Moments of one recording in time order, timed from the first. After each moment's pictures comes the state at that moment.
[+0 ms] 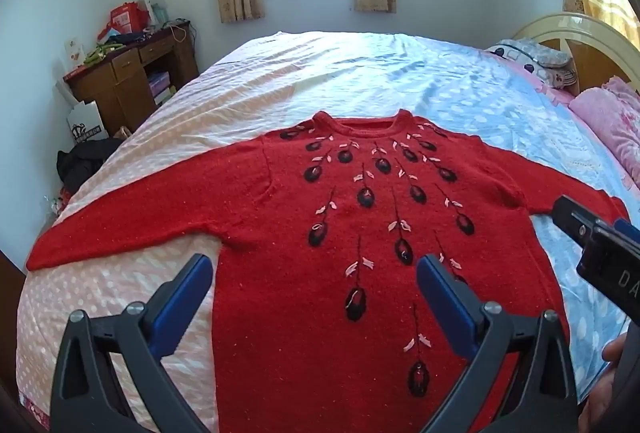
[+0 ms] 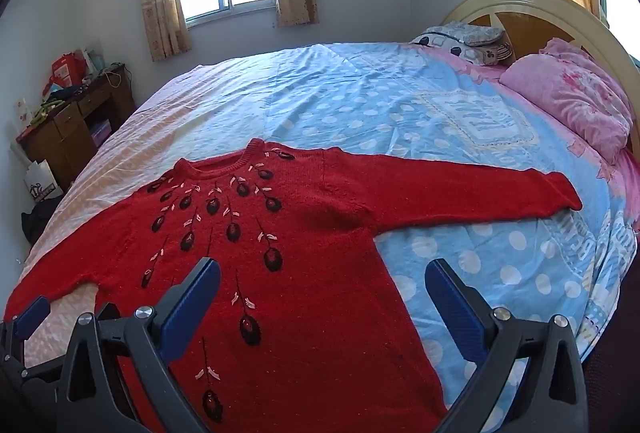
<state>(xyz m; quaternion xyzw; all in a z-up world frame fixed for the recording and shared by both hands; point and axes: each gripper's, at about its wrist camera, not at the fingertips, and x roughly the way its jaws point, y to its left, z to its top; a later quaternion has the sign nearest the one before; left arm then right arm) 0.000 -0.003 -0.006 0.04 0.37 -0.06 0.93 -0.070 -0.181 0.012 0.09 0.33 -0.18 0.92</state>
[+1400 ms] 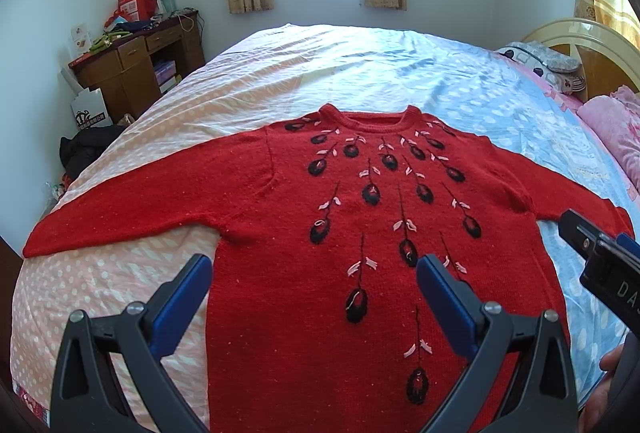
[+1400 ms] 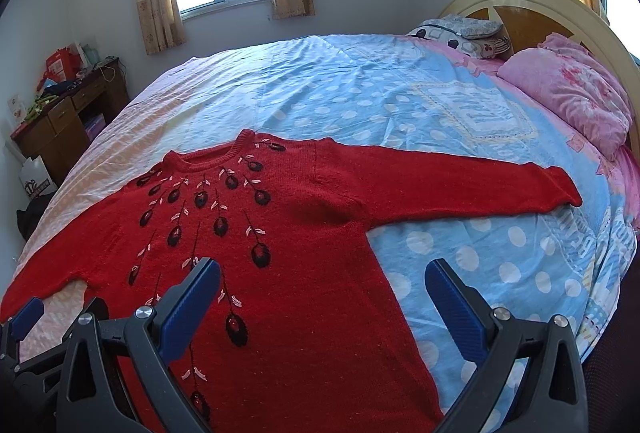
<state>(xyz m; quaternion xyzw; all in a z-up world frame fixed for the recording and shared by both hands) 0.007 -0.001 -0.008 0.03 0.38 -0.05 0.92 -0.065 -0.190 0.003 0.09 0.34 -0.19 0.92</state>
